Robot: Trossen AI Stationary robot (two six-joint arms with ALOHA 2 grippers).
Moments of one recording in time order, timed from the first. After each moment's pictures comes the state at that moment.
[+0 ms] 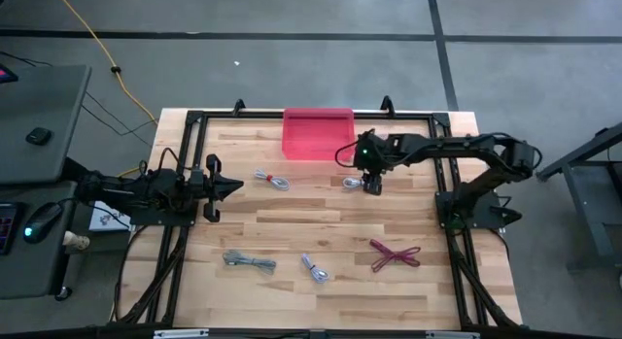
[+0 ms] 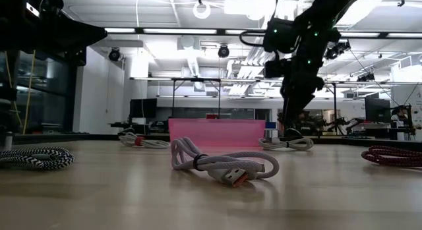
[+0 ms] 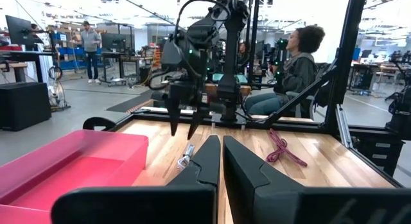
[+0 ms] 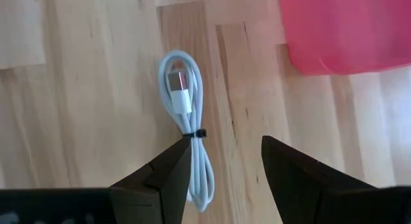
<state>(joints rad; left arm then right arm) 0.00 0.01 0.01 0.09 -0.23 -0.01 -0.35 1.51 0.90 -0.57 0.00 -0.20</state>
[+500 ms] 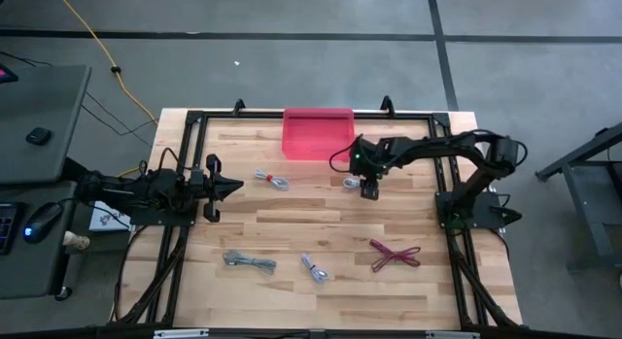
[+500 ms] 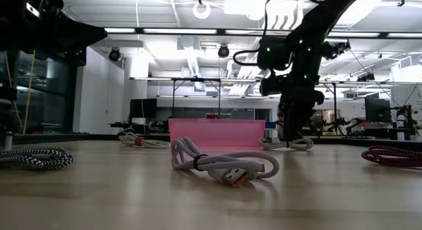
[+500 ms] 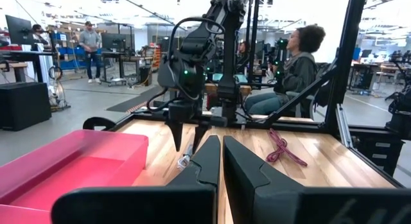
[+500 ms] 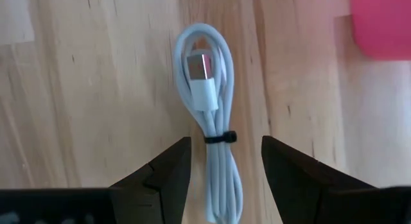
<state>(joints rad) 0.00 0.01 0.01 0.09 -0.23 -0.01 -0.35 1.64 0.90 -0.54 -0.07 -0.20</state>
